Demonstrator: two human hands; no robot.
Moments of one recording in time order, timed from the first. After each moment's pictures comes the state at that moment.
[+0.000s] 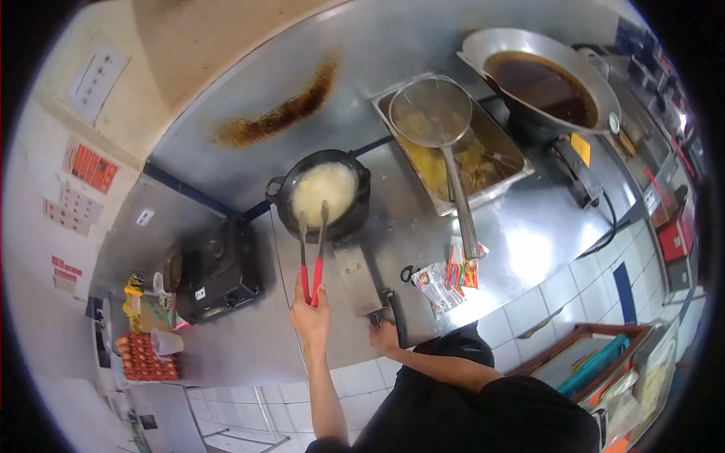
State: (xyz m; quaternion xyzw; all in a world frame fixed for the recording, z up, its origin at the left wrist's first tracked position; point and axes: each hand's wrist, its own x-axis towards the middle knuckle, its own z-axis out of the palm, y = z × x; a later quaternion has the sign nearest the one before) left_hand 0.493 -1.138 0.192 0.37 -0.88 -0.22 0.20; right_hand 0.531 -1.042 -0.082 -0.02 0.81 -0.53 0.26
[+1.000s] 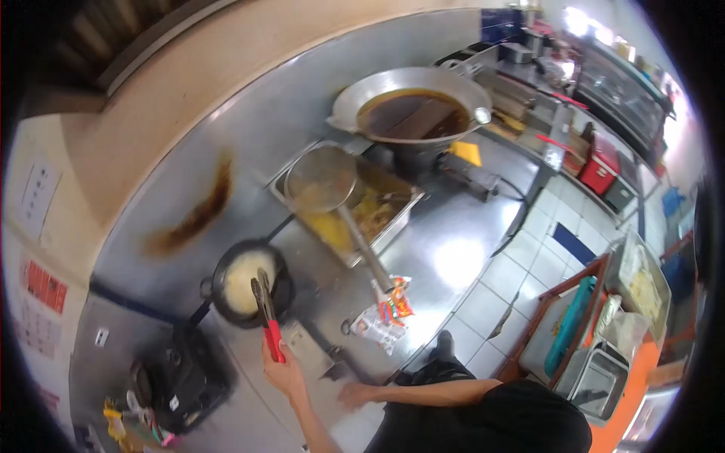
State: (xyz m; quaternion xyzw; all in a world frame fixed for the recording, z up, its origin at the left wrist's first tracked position) left_hand 0.458 -1.106 0.171 0.27 -0.86 -0.30 0.31; right_hand 0.525 -0.986 -0.046 -0.14 0.58 -0.57 0.57
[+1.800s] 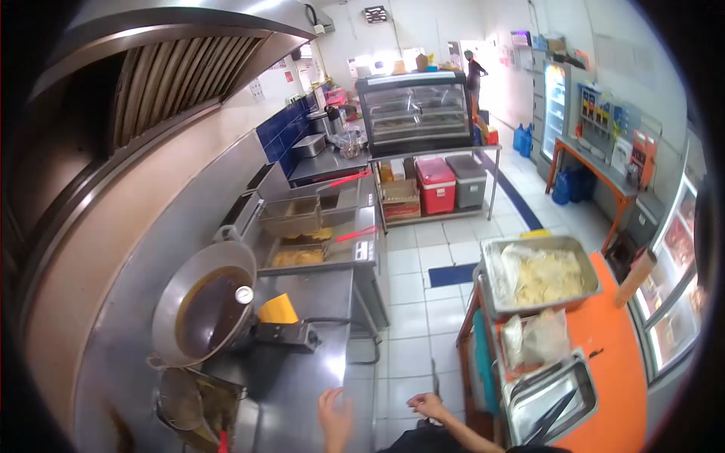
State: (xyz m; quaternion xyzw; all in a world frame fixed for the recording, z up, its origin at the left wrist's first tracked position) left_hand 0.324 -0.604 0.119 -0.30 -0.86 -0.40 0.10; right_hand 0.501 -0.409 -0.077 0.36 0.67 -0.65 -0.04
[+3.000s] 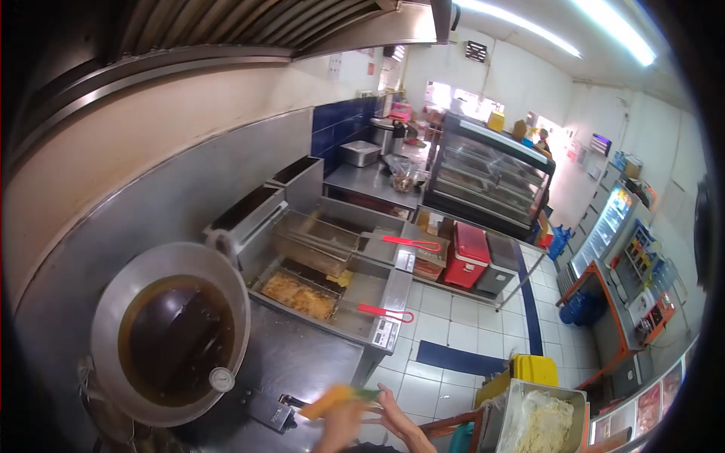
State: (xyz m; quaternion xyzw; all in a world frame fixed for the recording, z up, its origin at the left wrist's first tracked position) left_hand 0.079 -0.340 0.102 -0.37 -0.81 -0.44 -0.13; right_hand 0.166 -0.195 0.123 0.26 0.42 -0.87 -0.02
